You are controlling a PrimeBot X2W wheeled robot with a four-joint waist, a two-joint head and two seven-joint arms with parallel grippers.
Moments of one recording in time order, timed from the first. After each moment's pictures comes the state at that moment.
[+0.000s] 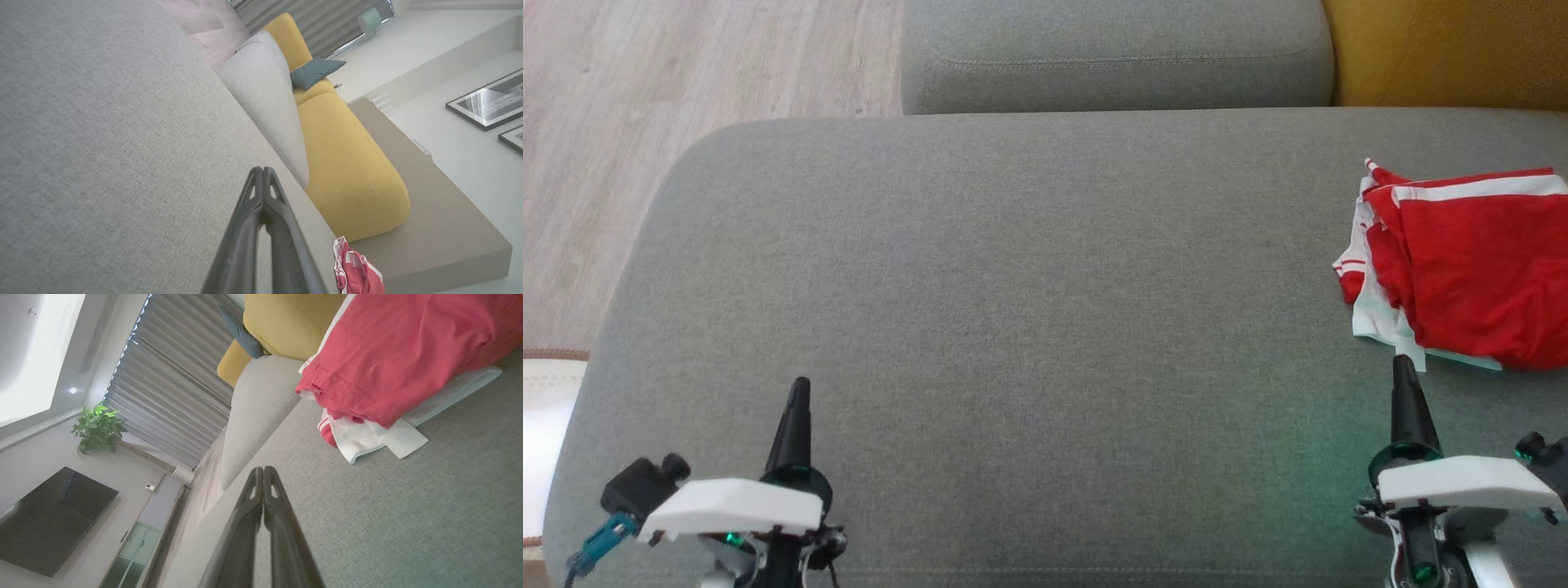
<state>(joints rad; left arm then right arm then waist) 0.02 0.05 -0.10 0.22 -1.06 -0.08 -0.09 -0.01 -0.05 -0.01 0.27 0.96 0.12 -0.08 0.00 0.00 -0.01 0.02</state>
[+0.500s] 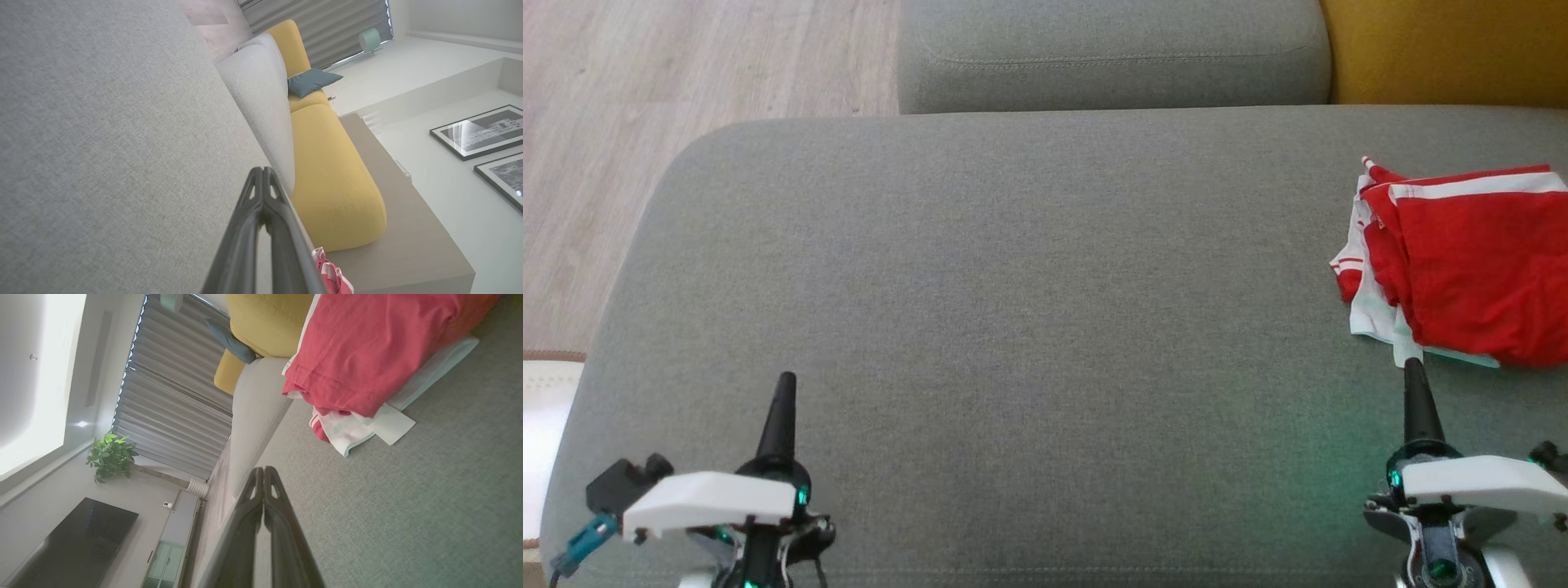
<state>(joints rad) 0.00 0.05 -0.06 0.23 -1.20 -0.09 -0.05 -0.01 -0.05 -0.03 0.27 1.12 0.12 -0.04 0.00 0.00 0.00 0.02</state>
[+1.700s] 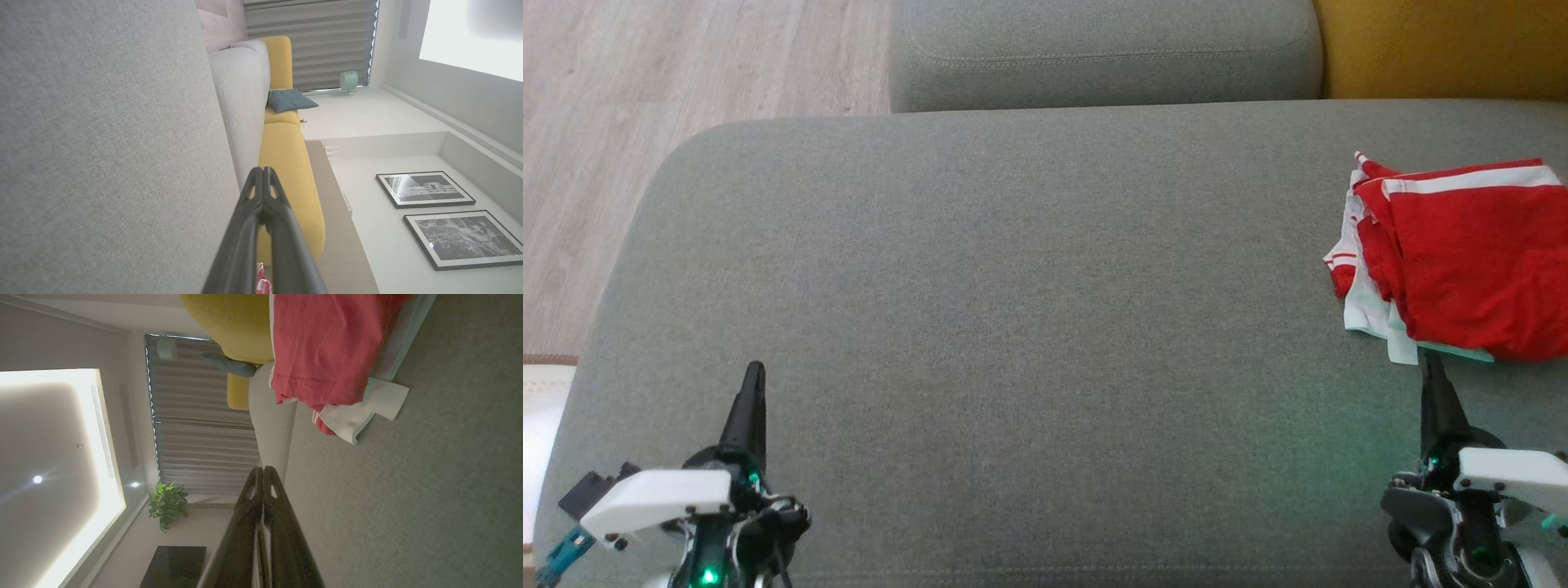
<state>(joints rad) -0.03 0.05 0.02 0.26 -1.52 -0.11 0.05 -0.04 -0.05 -0.09 0.27 1.50 0.12 0.05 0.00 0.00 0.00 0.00</state>
